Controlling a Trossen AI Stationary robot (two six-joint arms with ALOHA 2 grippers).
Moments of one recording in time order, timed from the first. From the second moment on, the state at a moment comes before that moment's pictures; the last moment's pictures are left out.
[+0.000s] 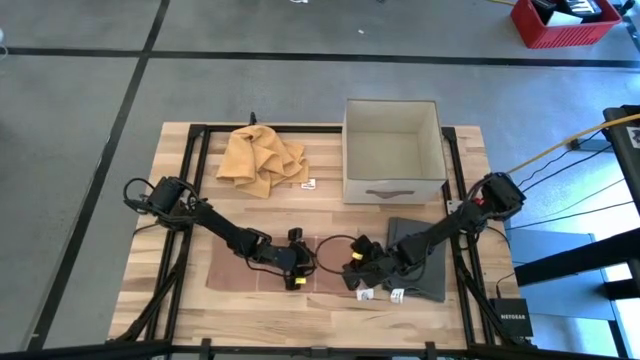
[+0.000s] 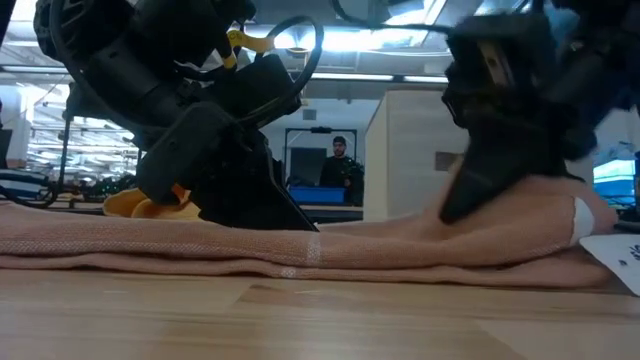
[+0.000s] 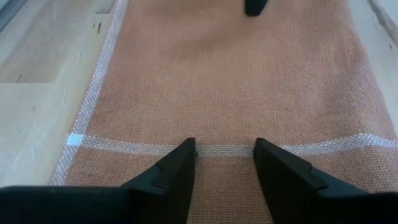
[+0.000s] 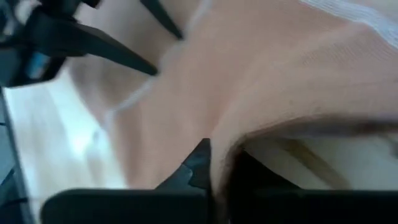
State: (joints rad) left arm -0.37 1.94 0.81 0.44 -0.32 -0.23; right arm 0.50 1.75 0.83 0.03 0.36 1.30
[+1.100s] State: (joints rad) left arm -0.44 1.68 0.70 -0.03 -0.33 -0.47; right arm 0.39 1.75 1.03 -0.05 0.45 1.04
